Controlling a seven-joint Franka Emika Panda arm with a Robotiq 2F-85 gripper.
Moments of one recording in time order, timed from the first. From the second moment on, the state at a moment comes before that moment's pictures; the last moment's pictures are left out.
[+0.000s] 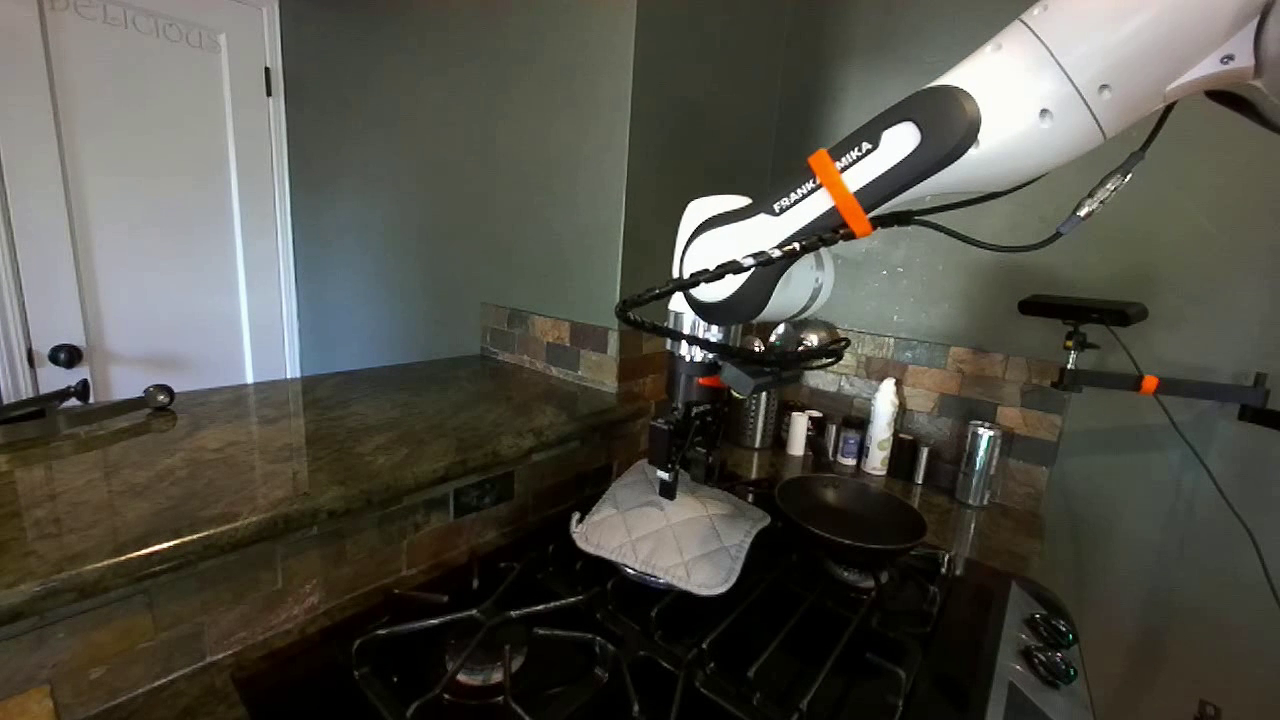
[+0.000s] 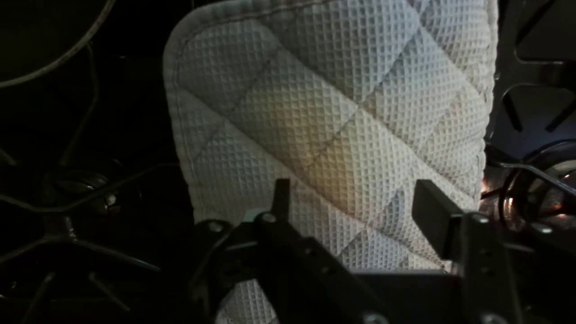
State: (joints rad) arm -0.03 0.06 -0.02 -2.15 0.02 2.24 -0.10
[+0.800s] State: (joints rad) arm 0.00 0.08 0.01 -2.15 0.01 2.23 -0.07
